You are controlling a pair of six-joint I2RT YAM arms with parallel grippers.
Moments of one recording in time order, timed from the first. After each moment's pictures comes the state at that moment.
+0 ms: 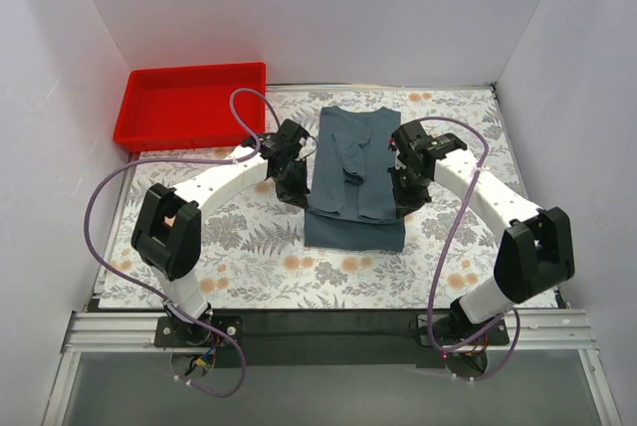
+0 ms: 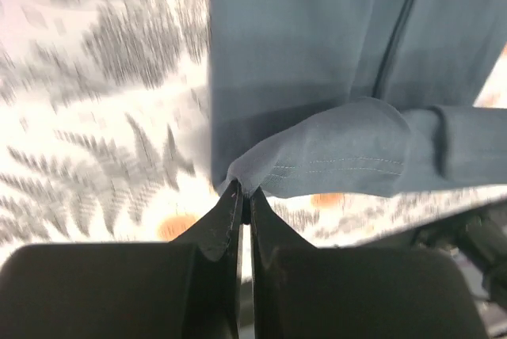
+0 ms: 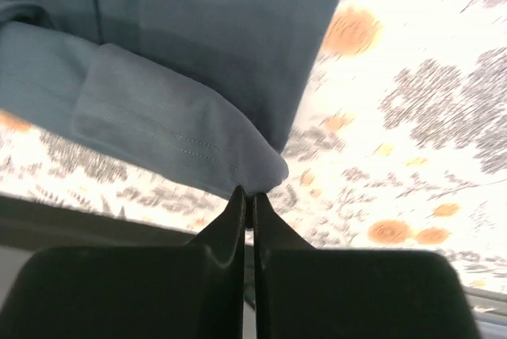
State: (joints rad) left arm -0.62 1.72 1.35 -0.84 0.16 -0.64; right arm 0.47 1.49 1.21 -1.06 -0.10 0.31
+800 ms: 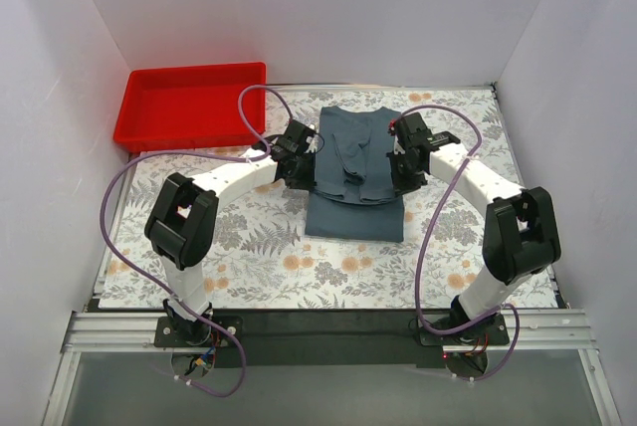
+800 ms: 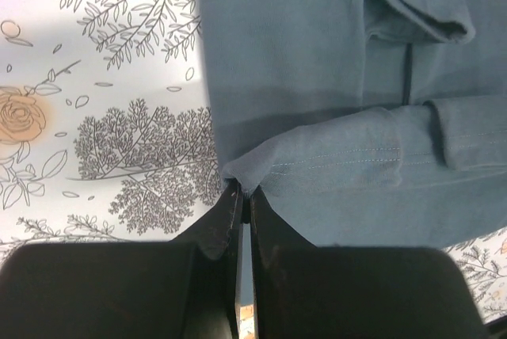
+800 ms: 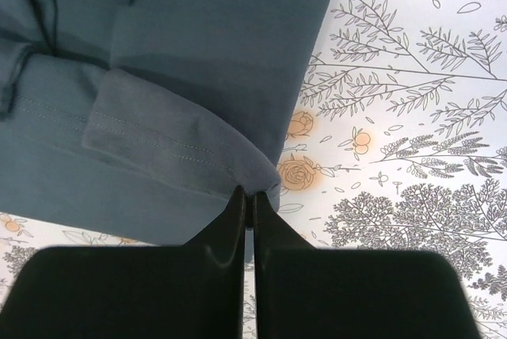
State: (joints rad) left arm -0.60 1.86 1.35 -0.49 0.00 -0.48; right arm 0.39 1.64 1.25 -0.77 0.01 0.21
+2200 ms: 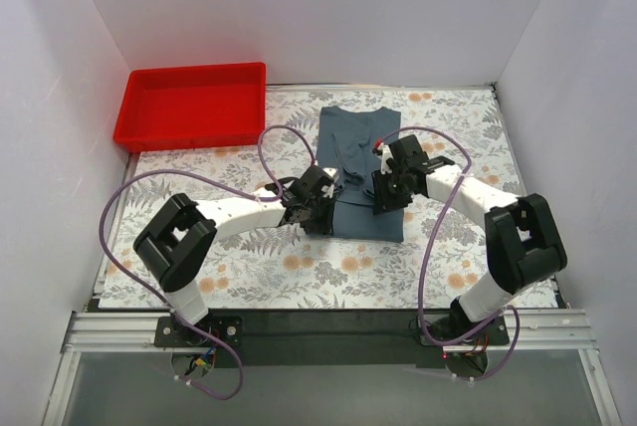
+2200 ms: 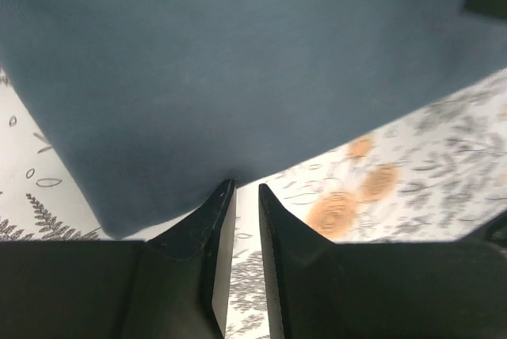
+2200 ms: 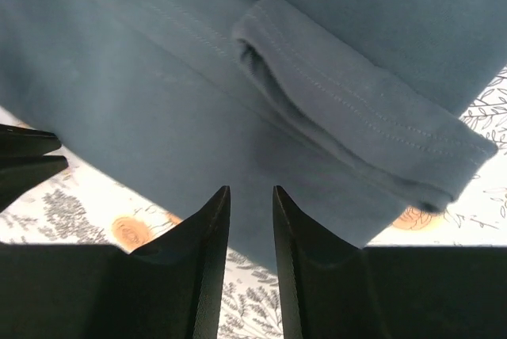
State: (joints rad) left arm -0.83 1.70 1.05 -0.31 0.07 -0.57; right arm 0.44 1.57 1.00 -0.52 -0.26 0.16
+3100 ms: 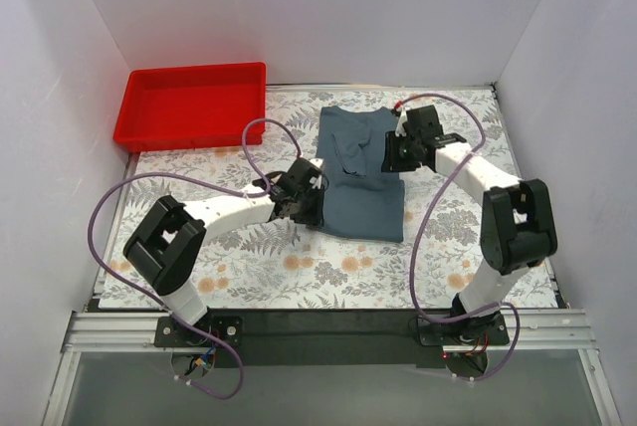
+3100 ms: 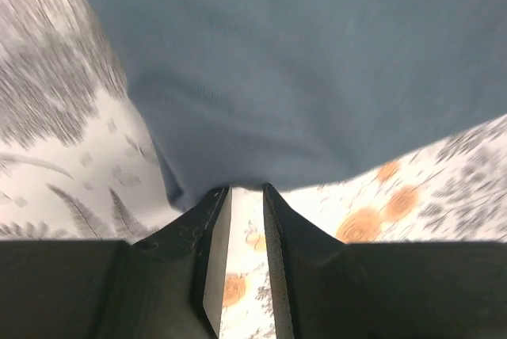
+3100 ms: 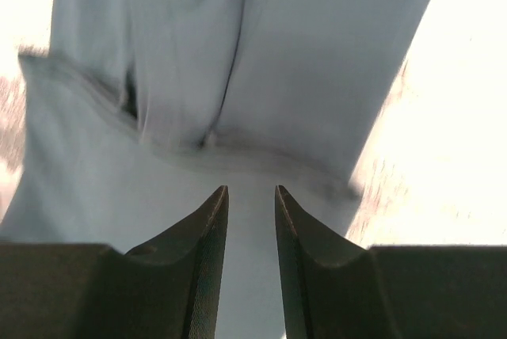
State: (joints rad) left arm -0.77 1.66 0.99 -0.31 0.03 -0.55; right arm 0.30 1.74 1.24 -0.39 -0.20 0.17
